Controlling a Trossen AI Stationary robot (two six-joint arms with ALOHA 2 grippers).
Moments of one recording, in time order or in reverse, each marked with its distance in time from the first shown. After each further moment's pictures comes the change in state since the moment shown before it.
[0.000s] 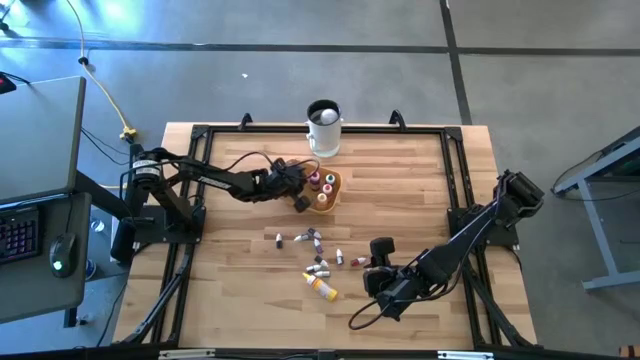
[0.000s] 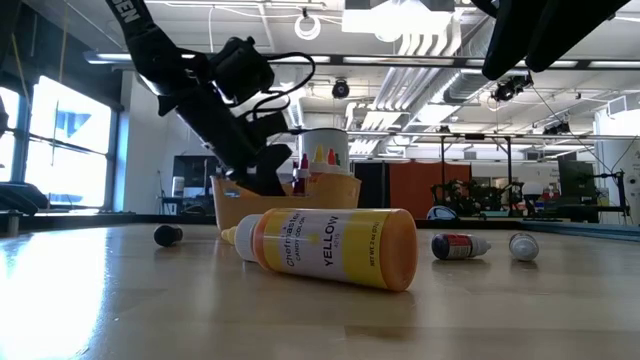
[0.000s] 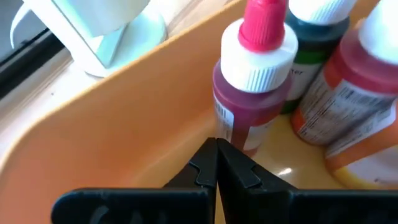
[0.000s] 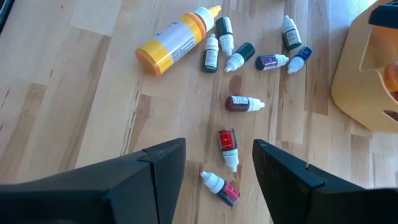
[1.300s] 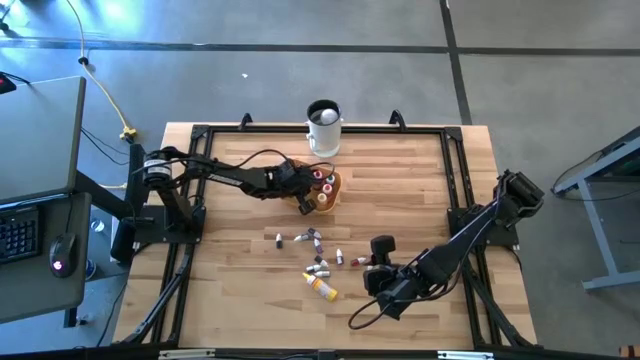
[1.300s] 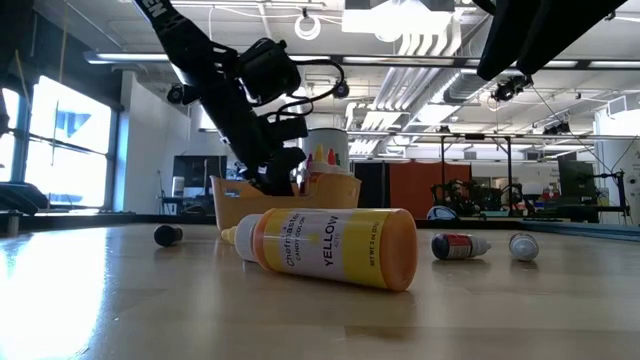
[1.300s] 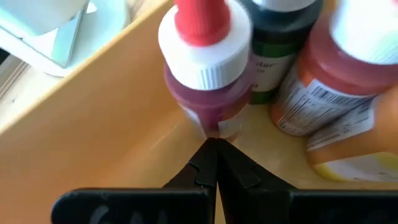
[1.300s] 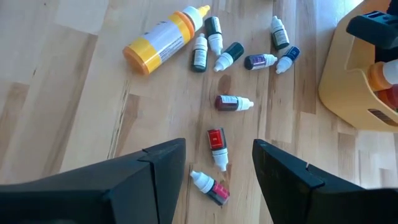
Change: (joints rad) left arm -0.006 0.081 0.182 -0.248 0.059 0.035; right arm 0.000 0.000 0.000 -0.014 0.035 0.000
